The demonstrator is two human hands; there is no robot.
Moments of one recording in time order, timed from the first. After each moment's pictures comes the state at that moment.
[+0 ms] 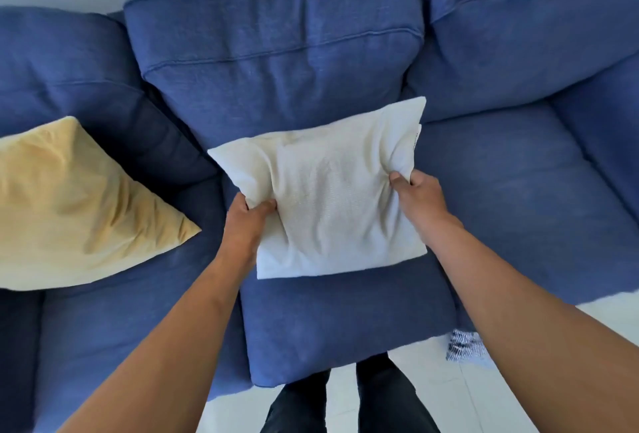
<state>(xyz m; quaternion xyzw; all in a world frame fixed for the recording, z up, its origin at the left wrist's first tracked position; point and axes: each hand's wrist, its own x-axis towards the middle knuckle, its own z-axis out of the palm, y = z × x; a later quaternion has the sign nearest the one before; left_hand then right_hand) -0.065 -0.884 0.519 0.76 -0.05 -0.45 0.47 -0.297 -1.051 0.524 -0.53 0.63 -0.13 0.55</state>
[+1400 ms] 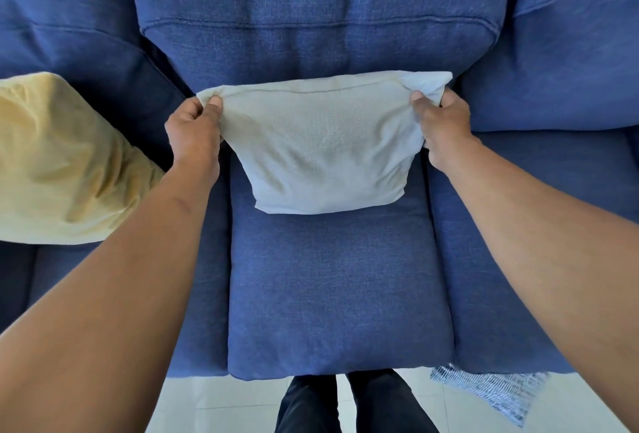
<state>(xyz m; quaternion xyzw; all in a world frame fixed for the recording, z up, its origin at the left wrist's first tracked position) 0.046 -0.976 0.512 0.77 0.02 -0.25 0.58 -0.196 -1.208 0.478 -0.50 0.60 -0.20 0.59</state>
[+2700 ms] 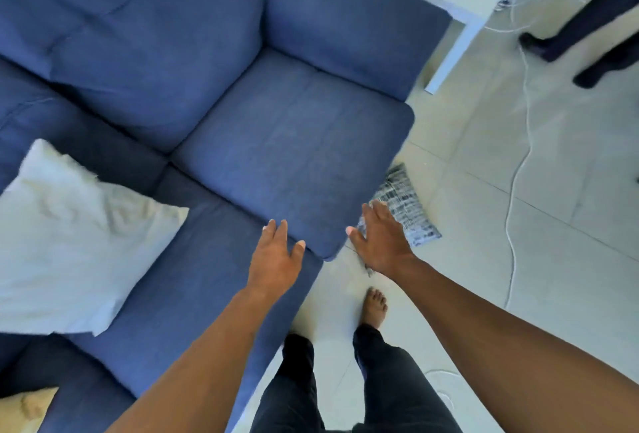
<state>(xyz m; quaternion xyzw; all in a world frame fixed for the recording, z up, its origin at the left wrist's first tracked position) -0.468 -0.941 0.498 0.66 -0.62 -0.42 -0.04 -0.686 -0.919 0.490 -0.53 0.77 0.00 0.36</state>
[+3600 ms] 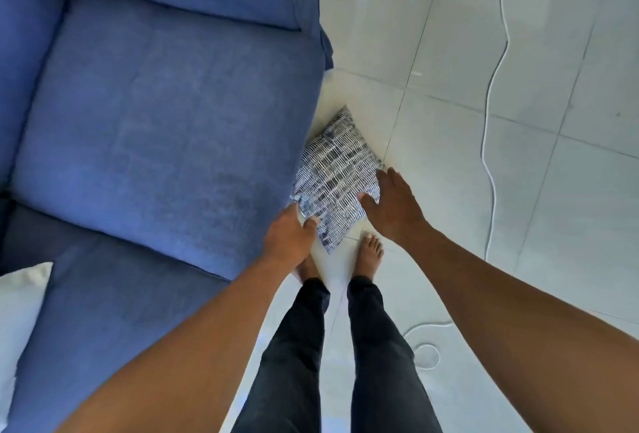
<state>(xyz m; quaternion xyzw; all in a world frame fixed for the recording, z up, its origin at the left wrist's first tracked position) -0.740 -0.991 0.343 0.63 -0.59 -0.46 -0.21 -0.932 -0.924 0.336 -0.37 0.82 -0.02 0.43</state>
